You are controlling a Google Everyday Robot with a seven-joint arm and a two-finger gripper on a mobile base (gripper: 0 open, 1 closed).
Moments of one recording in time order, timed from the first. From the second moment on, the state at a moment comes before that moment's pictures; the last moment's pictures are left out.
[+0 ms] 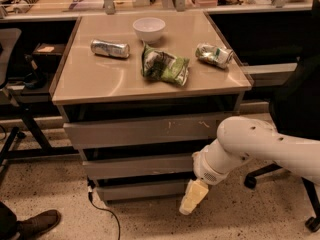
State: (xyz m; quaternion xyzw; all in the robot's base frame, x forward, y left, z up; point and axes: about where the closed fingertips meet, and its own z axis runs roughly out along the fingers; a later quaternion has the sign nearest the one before) arm 0.437 -0.092 0.606 -0.57 0.80 0.16 0.14
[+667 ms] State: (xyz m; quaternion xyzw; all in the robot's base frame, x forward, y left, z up) arm 0.446 -0.094 0.558 -0.53 0.82 0.17 0.14
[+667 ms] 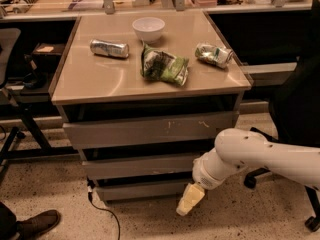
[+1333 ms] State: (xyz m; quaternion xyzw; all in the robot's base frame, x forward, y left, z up) arm 0.506 -0.109 0.491 -0.48 0.85 0.17 0.16
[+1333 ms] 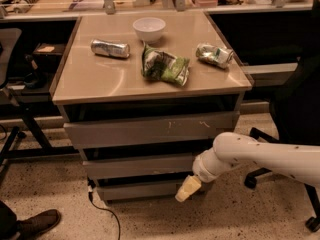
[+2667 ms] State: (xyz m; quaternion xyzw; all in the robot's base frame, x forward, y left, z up) arm 0.587 -0.117 0.429 -0.47 0.85 0.15 0.18
